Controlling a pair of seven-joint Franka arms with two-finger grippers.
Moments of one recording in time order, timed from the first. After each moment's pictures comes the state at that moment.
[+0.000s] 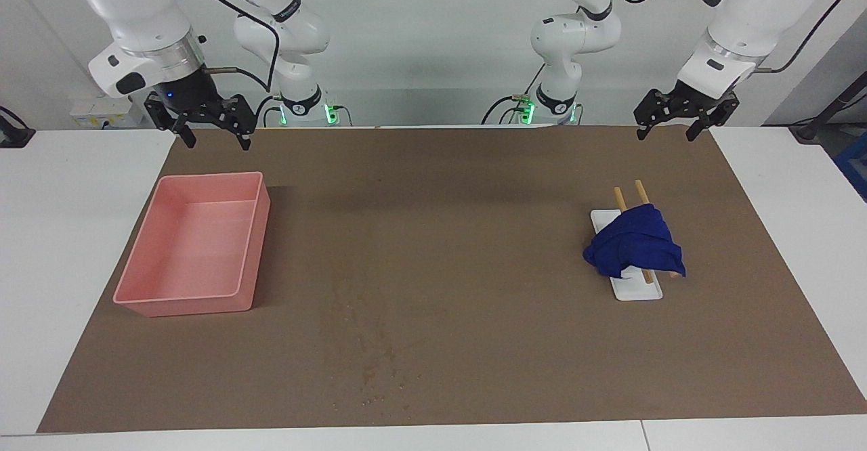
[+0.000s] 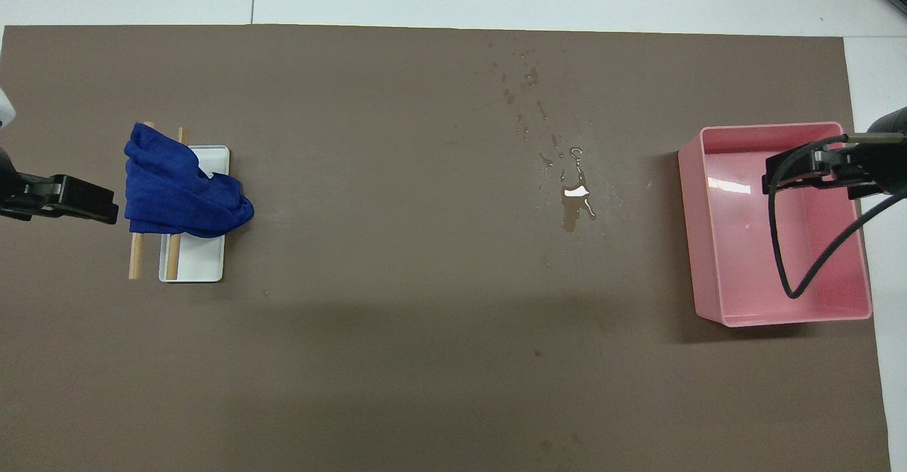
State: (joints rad) left arm 0.08 -0.04 -0.15 -1.59 -0.01 1.50 0.04; right arm -0.07 0.03 0.12 -1.49 -0.02 1.50 0.13
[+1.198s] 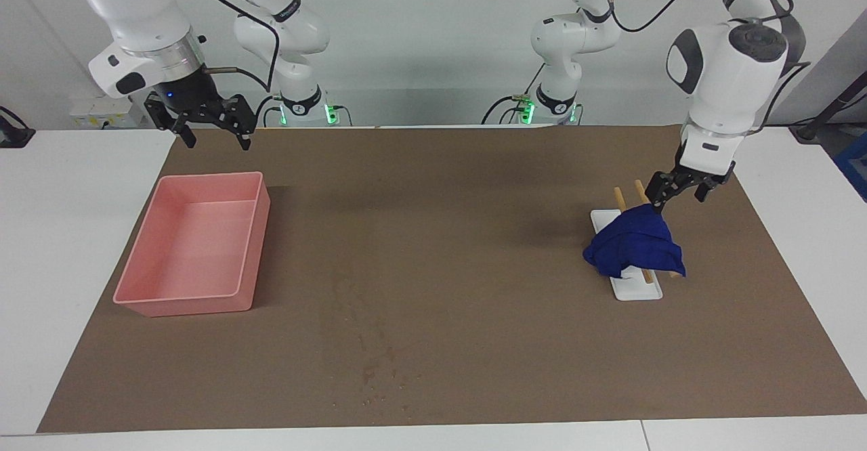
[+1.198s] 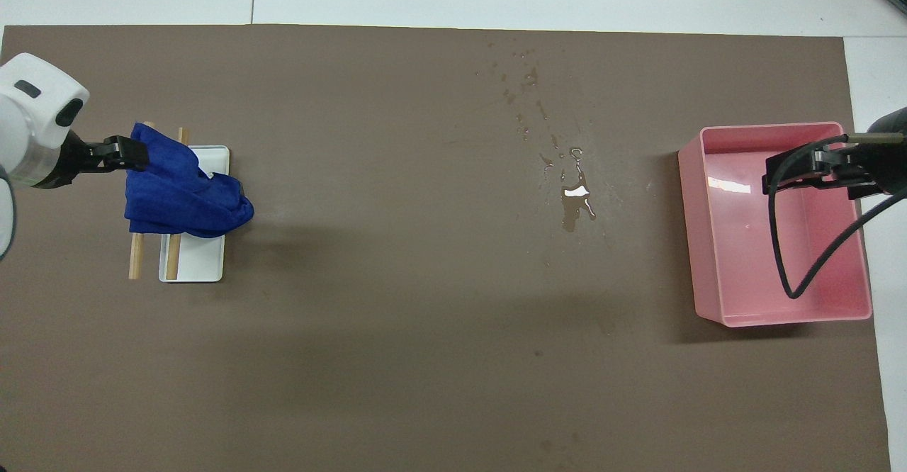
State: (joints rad) left arm 0.10 0.05 -0.14 -1.88 0.16 2.05 -0.25; right arm -0.07 0.03 0.12 -1.49 -0.02 1.50 0.13
